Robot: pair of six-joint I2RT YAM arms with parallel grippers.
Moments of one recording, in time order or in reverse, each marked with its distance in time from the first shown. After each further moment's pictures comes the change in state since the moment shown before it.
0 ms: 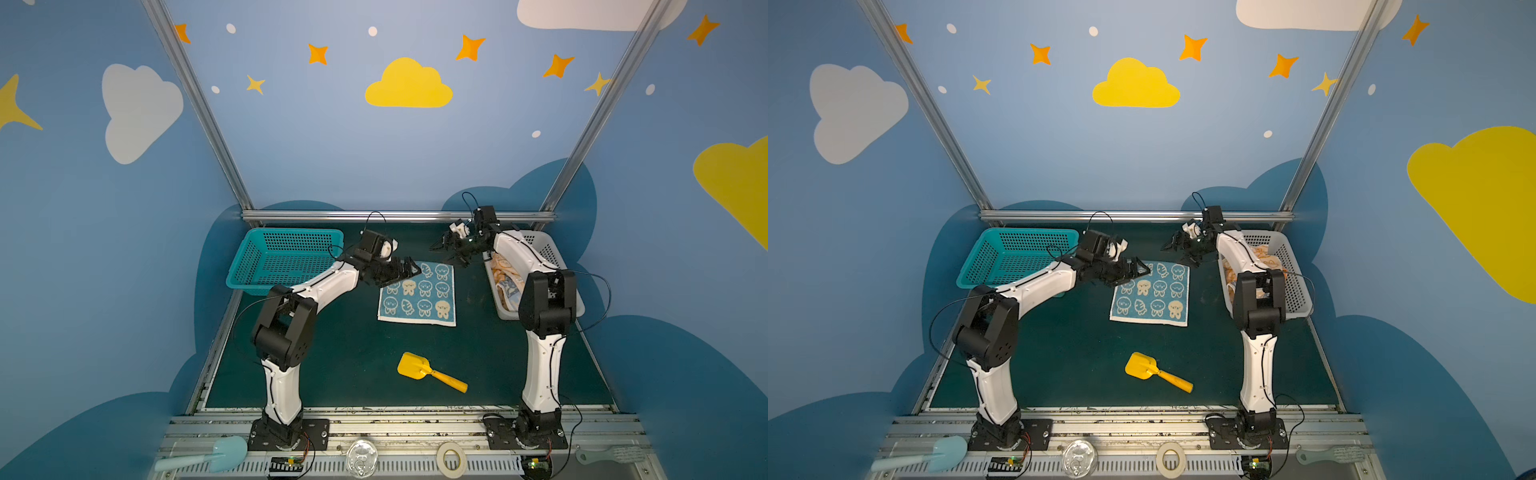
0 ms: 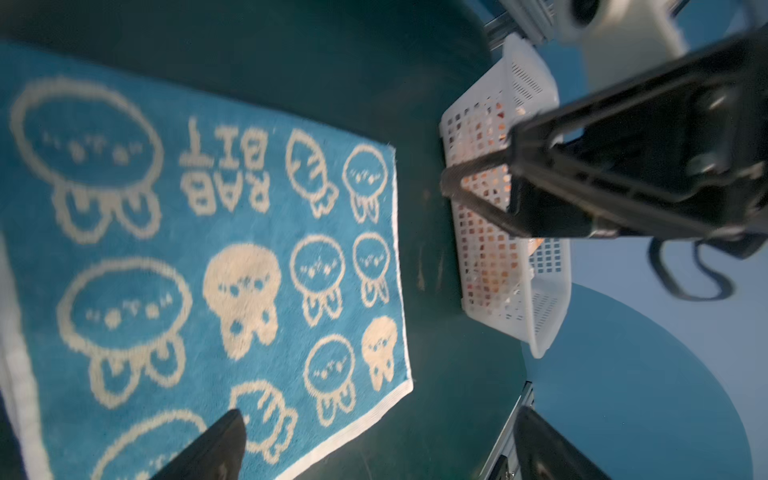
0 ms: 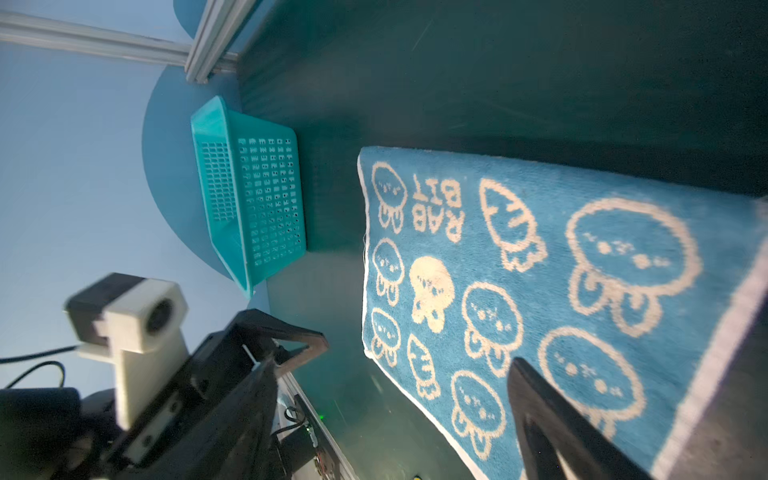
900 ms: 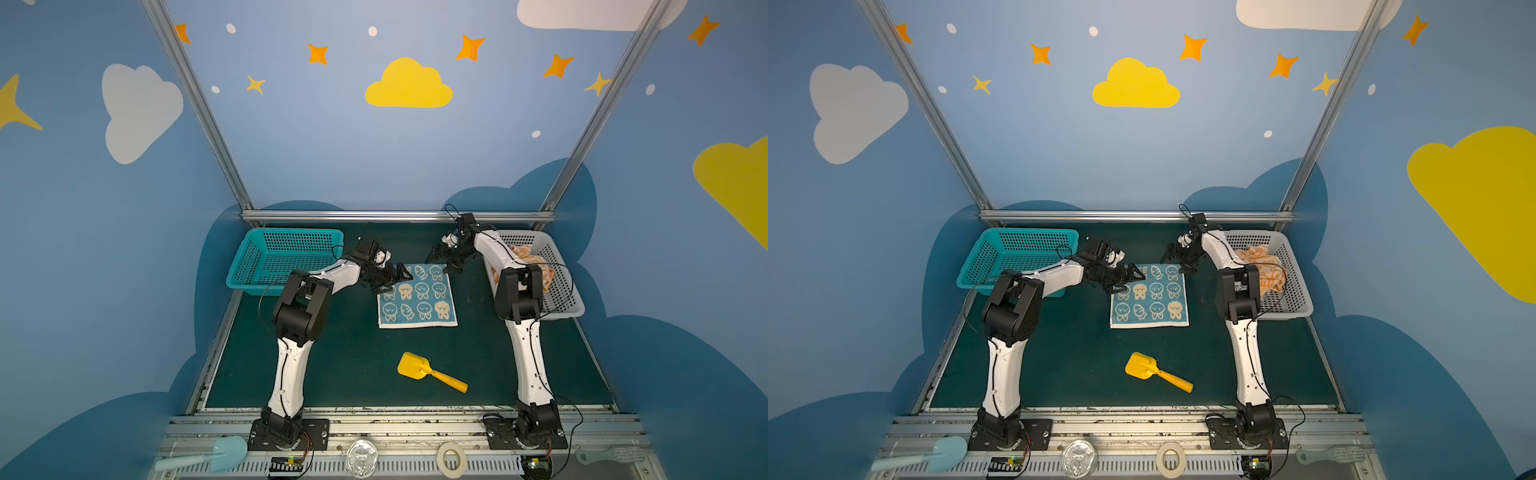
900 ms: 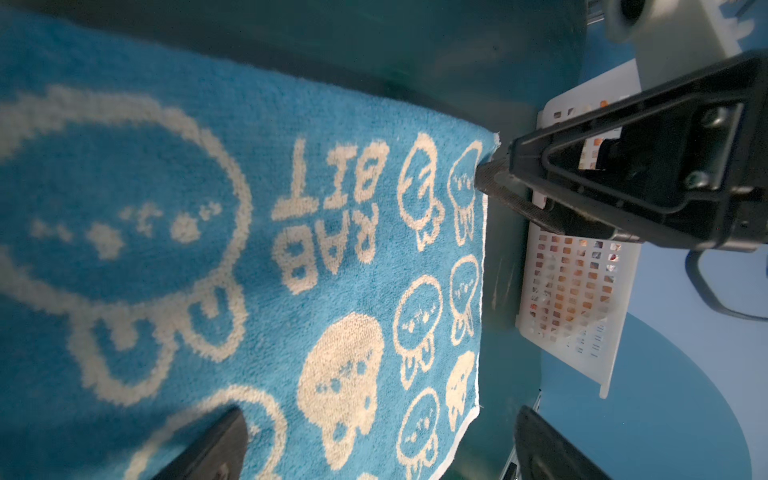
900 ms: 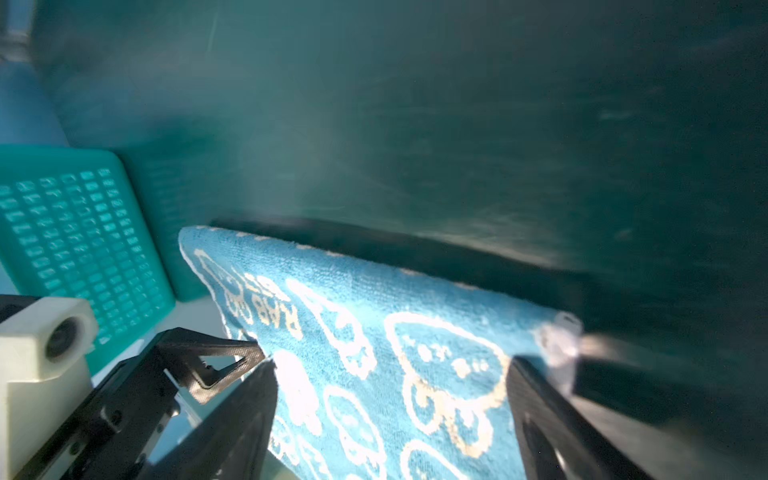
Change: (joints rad) left arm 0.063 0.200 -0.016 -0.014 0.093 0.003; right arm 0.072 0.348 0.387 -0.263 0.237 -0.088
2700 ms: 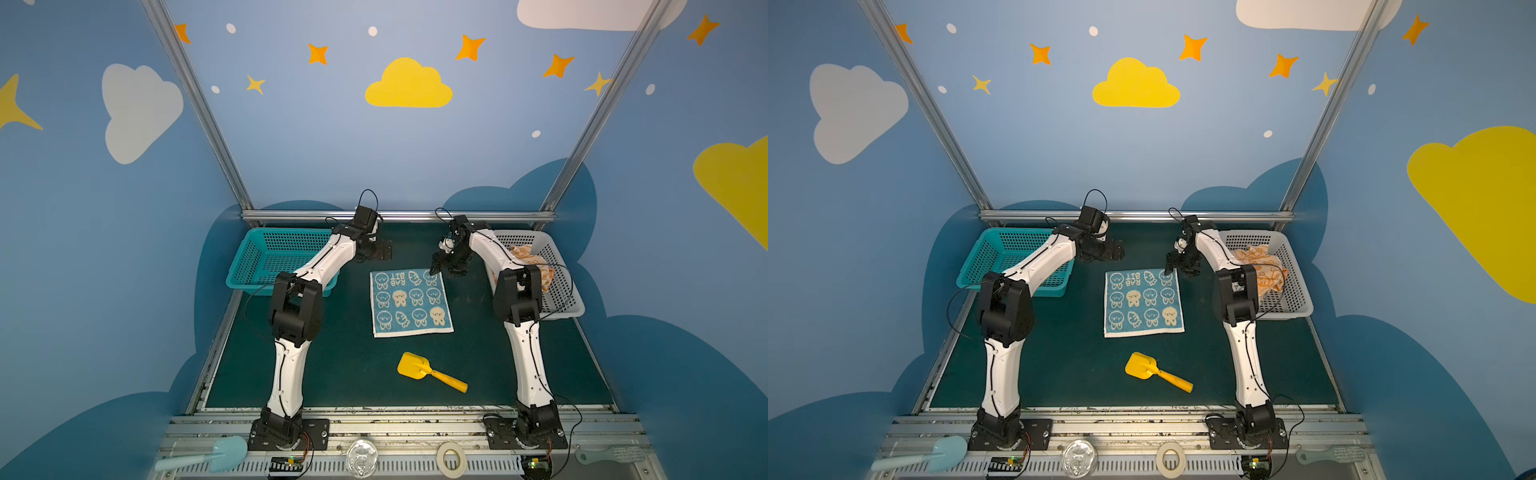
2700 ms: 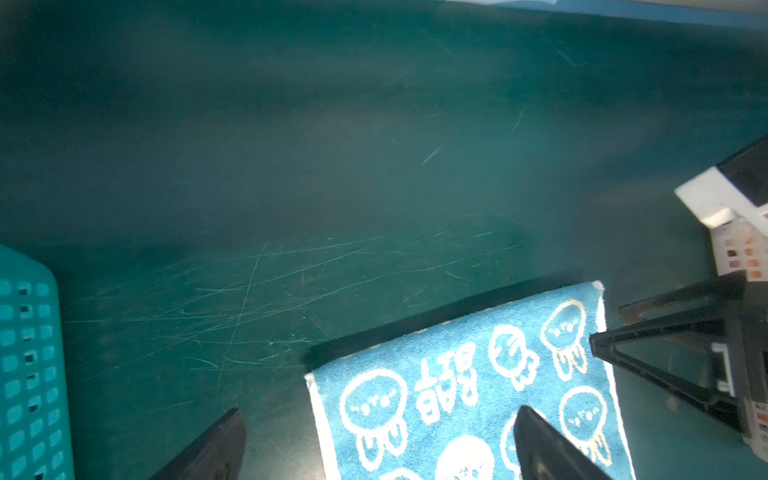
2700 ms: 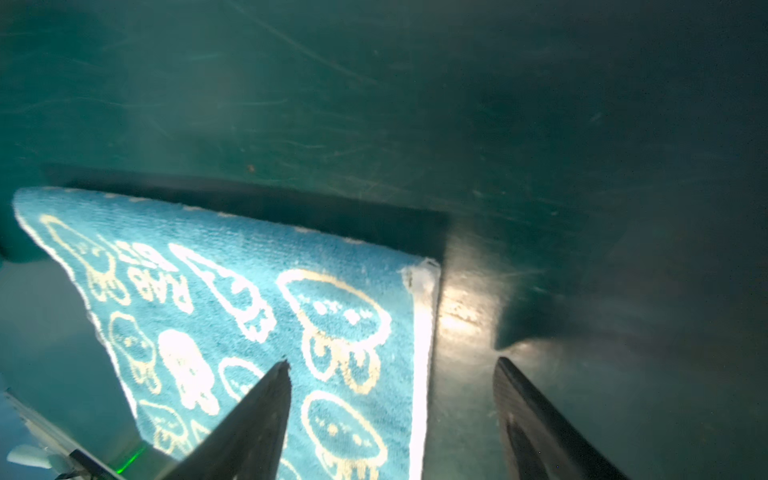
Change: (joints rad) left arm 0.034 -0.011 0.391 -0.432 -0.548 0.341; right arm 0.031 -0.048 -0.035 -0.124 0.222 -0.194
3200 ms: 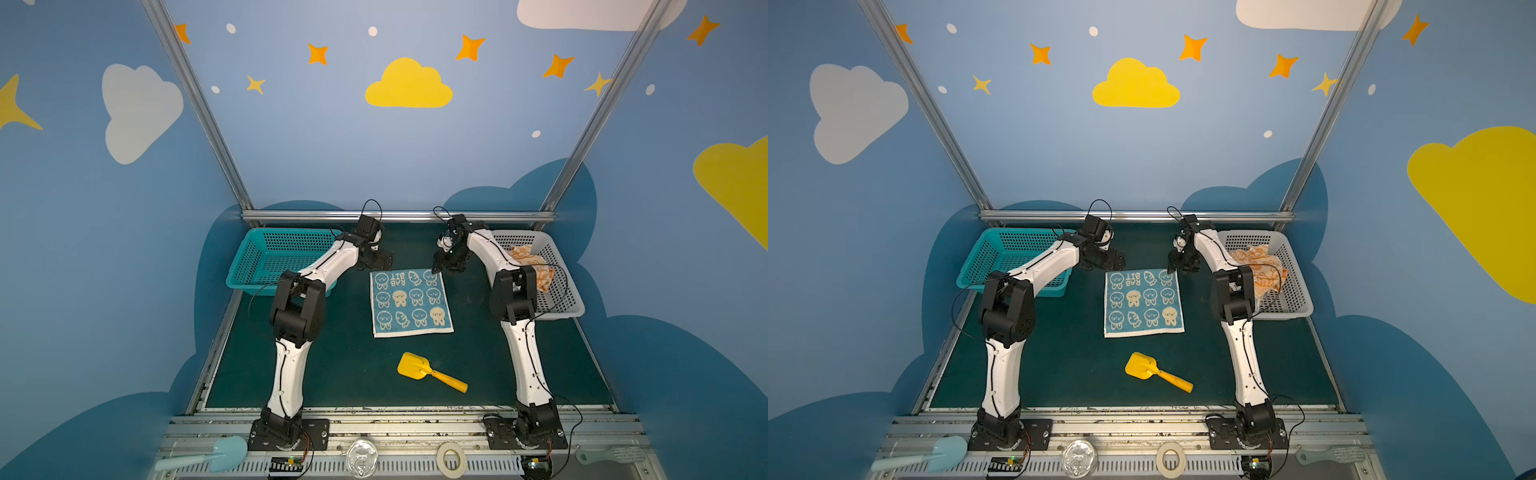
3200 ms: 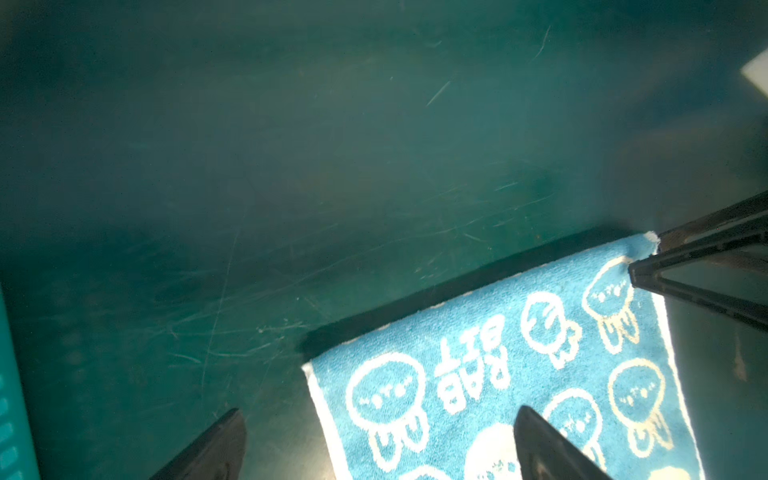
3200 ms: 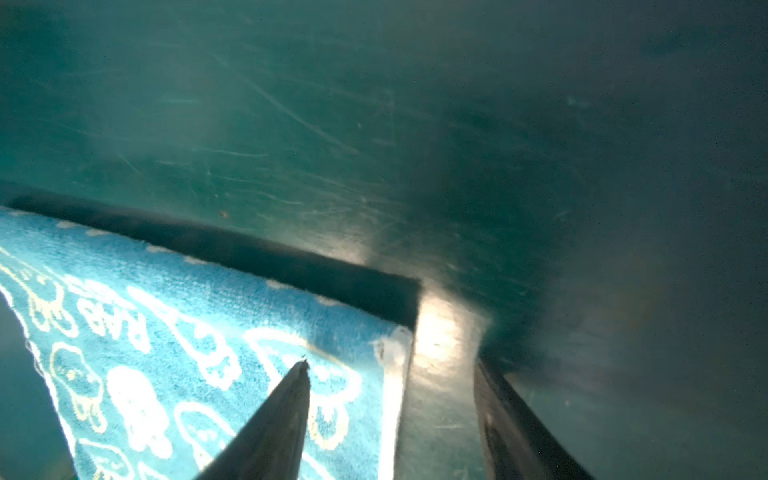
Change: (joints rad) left arm -0.026 -0.002 -0.085 0.069 -0.047 0.090; right arm 0.003 0.075 0.109 0.000 0.037 -0.071
